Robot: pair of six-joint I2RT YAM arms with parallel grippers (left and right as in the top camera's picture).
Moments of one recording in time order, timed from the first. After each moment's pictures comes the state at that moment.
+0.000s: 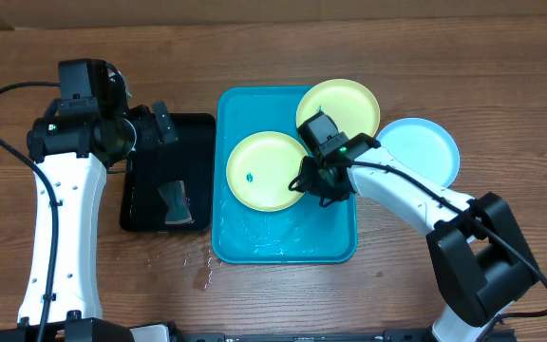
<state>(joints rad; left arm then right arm) 0.11 1.50 1.43 -1.02 0.12 -0.29 0.58 1.85 1.23 -0.66 -0.09 0.77</state>
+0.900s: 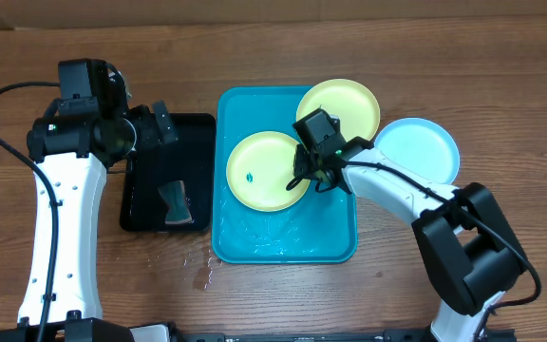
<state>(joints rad) 0.11 1.50 1.43 -1.02 0.12 -0.29 0.58 1.92 1.20 -0.43 0.07 0.67</state>
